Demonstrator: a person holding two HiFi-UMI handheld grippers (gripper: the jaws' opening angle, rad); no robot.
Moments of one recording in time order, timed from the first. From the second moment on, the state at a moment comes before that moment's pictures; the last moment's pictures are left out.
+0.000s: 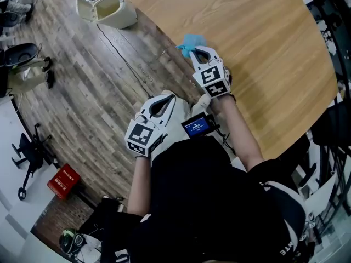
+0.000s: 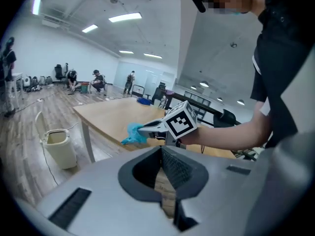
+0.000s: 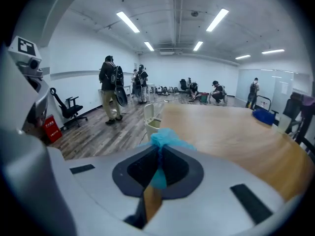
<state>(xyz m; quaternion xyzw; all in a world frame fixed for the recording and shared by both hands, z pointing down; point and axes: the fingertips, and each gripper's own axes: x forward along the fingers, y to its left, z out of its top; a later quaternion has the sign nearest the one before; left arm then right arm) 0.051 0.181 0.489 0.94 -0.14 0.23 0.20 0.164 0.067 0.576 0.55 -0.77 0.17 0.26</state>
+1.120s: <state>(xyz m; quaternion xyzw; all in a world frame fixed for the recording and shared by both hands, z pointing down) -0.165 -0.162 0.492 0.91 -0.27 0.16 0.26 -0.132 -0.300 0.563 0.39 -0.87 0.15 0.28</state>
